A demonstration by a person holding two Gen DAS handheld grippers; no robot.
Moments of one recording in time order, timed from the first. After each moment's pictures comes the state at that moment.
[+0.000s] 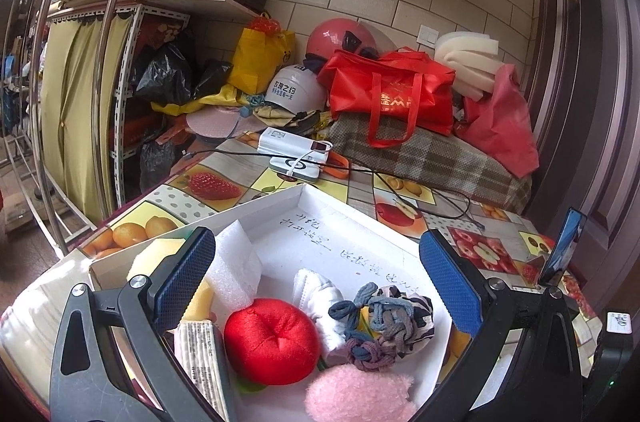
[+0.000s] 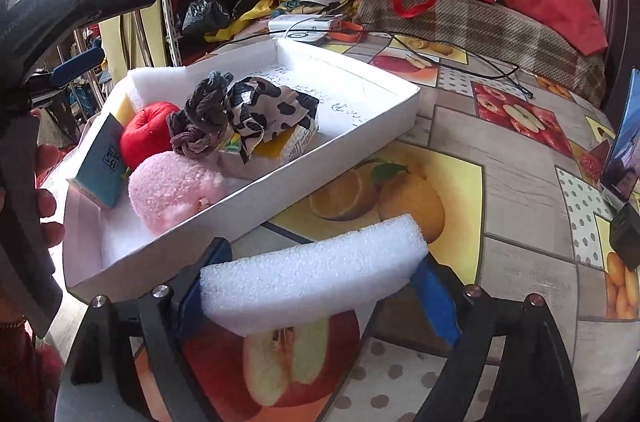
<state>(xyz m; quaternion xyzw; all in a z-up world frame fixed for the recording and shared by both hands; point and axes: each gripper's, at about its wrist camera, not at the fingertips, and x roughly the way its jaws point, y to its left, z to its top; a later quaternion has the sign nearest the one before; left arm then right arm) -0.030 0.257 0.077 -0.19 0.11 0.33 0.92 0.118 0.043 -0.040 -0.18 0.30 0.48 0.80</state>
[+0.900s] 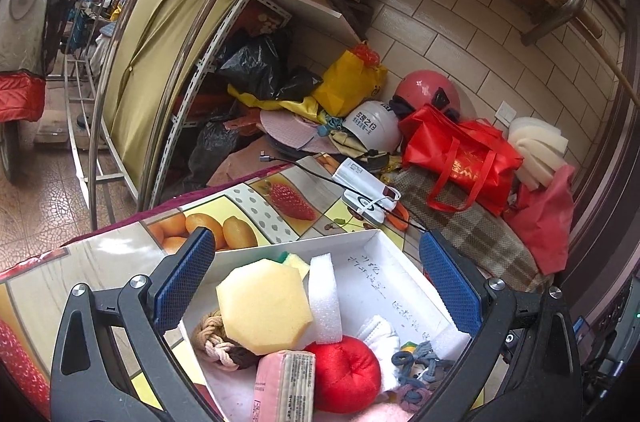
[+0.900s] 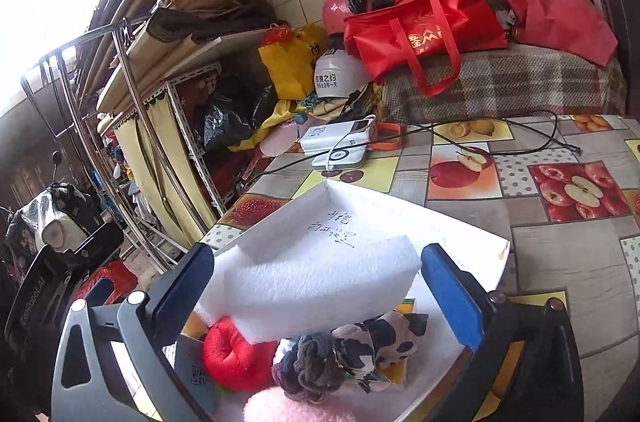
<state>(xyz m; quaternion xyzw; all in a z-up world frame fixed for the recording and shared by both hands) -0.093 0.310 0.070 -0.32 0.03 0.42 0.85 0.122 0.131 0.027 0.00 0.25 0.53 0.81</state>
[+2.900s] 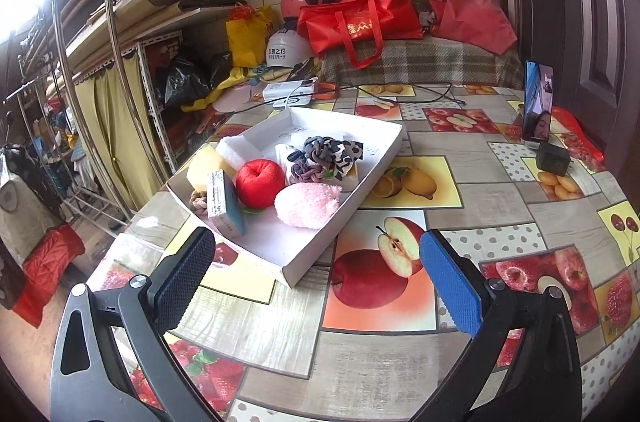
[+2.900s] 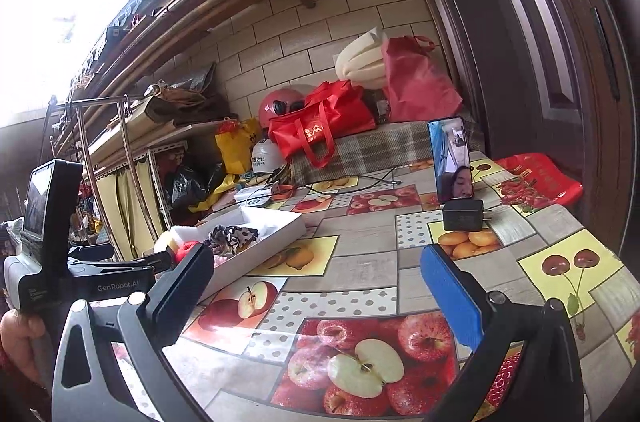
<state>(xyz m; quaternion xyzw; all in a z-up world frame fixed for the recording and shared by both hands) -0.069 0.058 0.081 -0.05 0.27 0.38 0.88 0.054 -0.204 0.019 0.06 0.11 0.44 0.89</state>
